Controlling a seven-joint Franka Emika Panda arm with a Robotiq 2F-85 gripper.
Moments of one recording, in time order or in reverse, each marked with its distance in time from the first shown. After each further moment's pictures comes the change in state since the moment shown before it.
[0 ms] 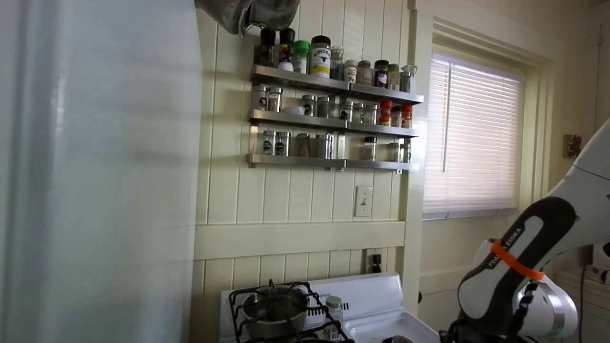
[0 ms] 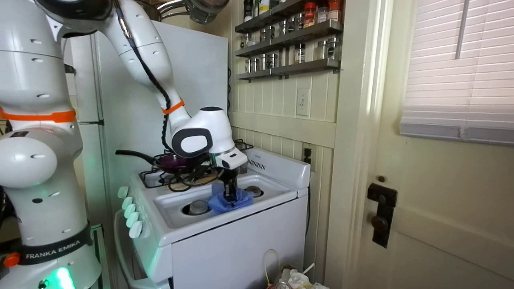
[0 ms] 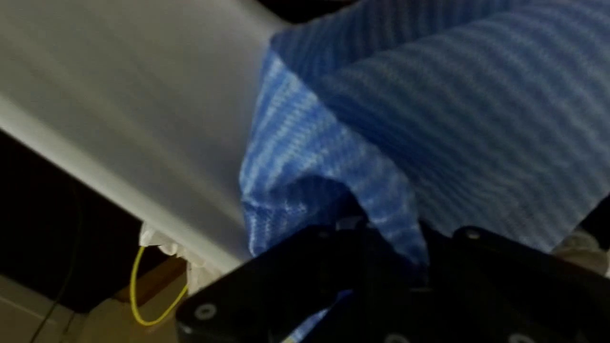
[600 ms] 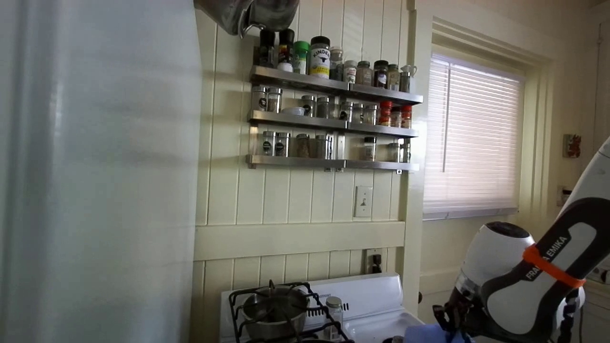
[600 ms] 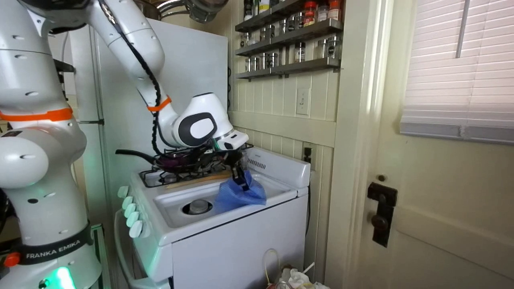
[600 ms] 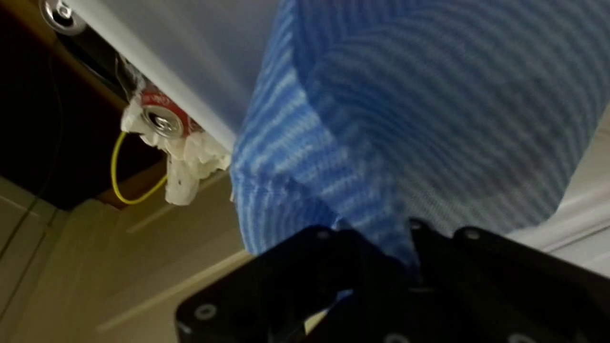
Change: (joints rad) arm -0.091 -0.093 0.029 0.004 -0.497 0.079 0.326
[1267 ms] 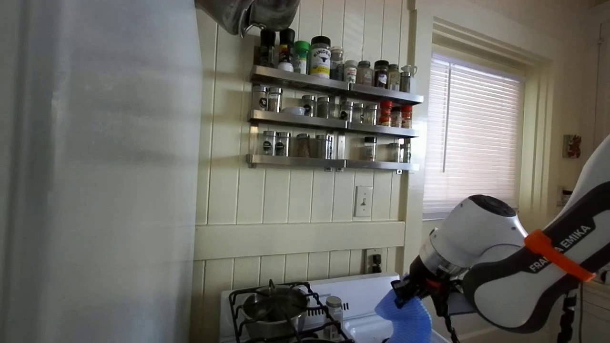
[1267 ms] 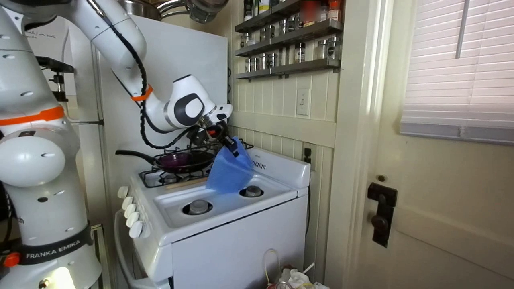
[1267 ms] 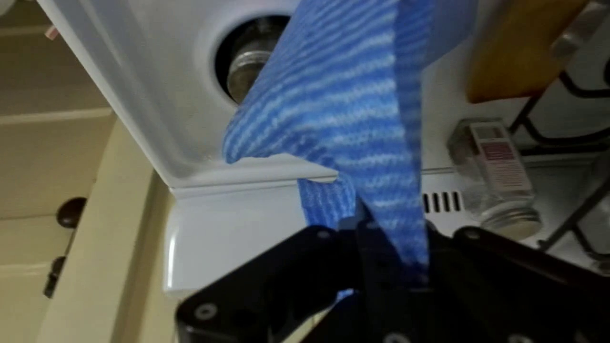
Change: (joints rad) arm 0.199 -0.129 0.050 0.023 -0.027 0.063 -0.252
